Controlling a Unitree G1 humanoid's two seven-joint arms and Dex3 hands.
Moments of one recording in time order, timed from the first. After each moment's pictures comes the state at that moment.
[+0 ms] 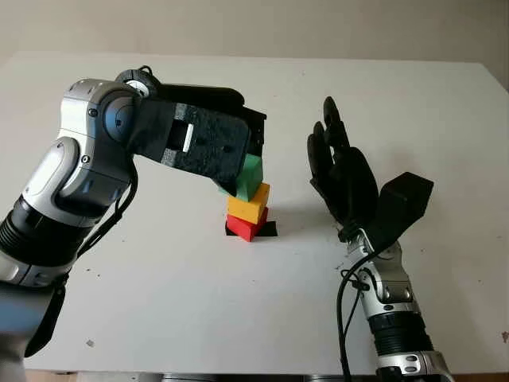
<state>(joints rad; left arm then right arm) -0.96 0.64 -0.35 -0.16 0.50 0.36 -1.02 -0.39 -0.05 -0.04 0.26 0.13 -0.09 0.19</state>
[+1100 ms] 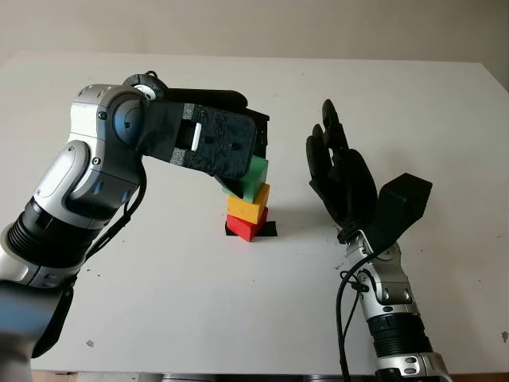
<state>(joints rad) -0.96 0.61 -0.36 -0.16 0.52 0.40 -1.02 -0.39 -0.05 -0.05 0.26 0.13 -0.08 0.20</state>
